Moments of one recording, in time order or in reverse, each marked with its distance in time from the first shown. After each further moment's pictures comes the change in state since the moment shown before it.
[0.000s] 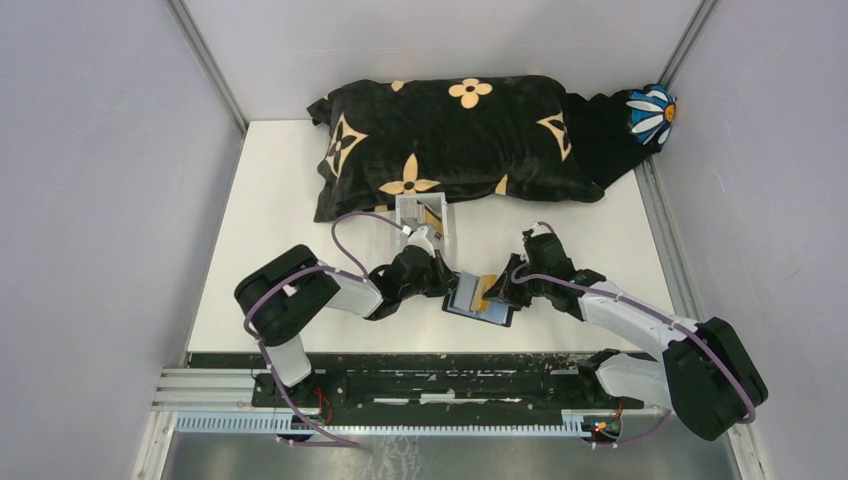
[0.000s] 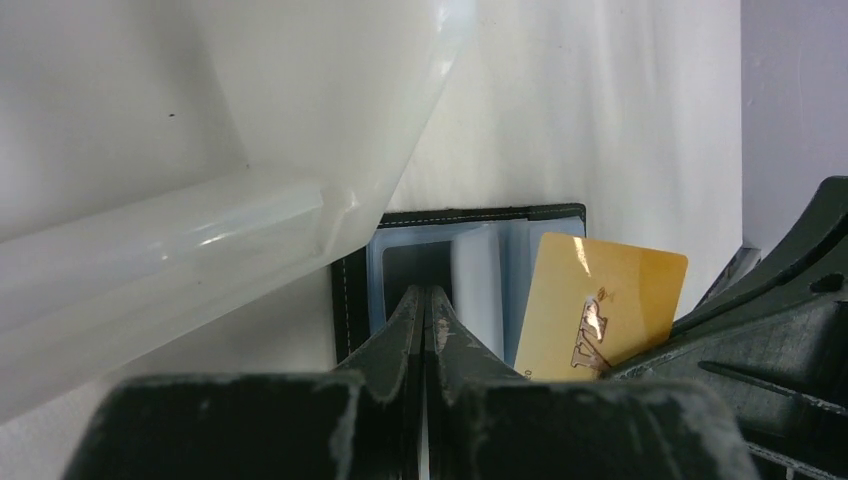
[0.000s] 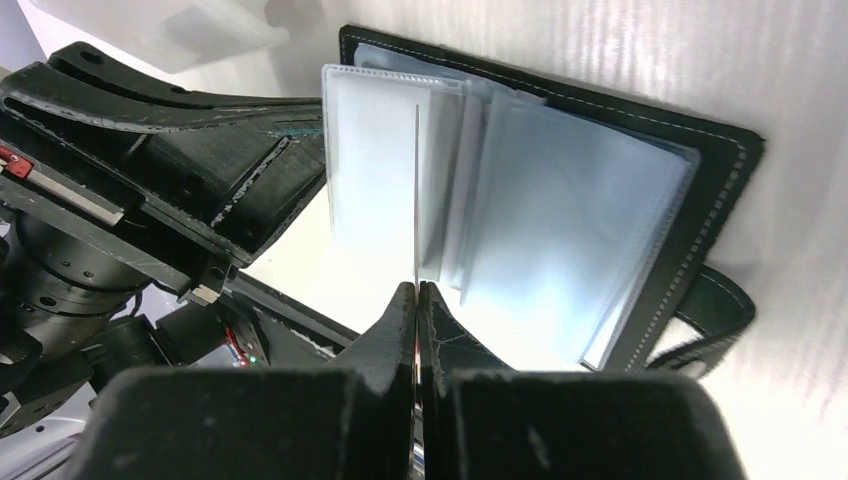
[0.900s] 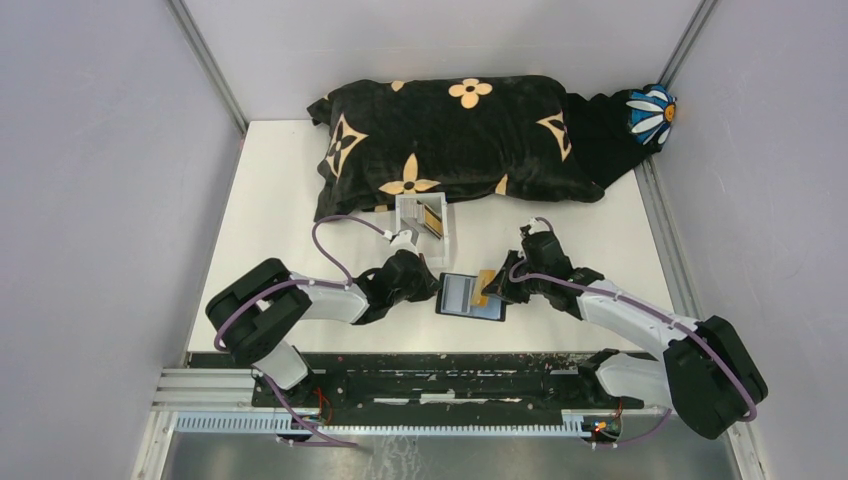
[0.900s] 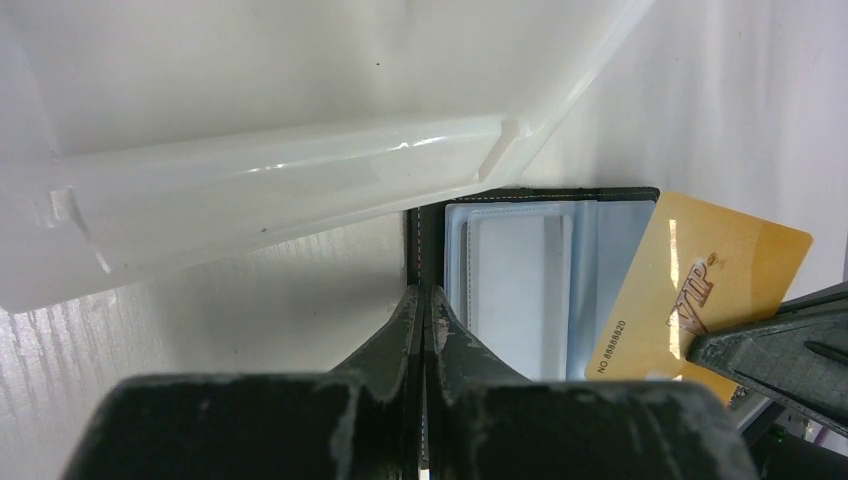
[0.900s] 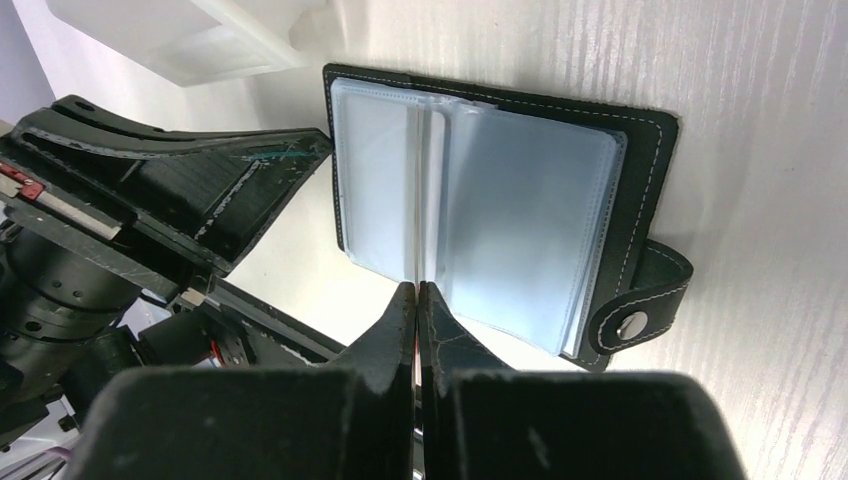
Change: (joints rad) left arm 0.000 -0.171 -0.063 -0.235 -0.164 0.002; right arm 0.026 0.016 0.029 0.019 0.052 -0.032
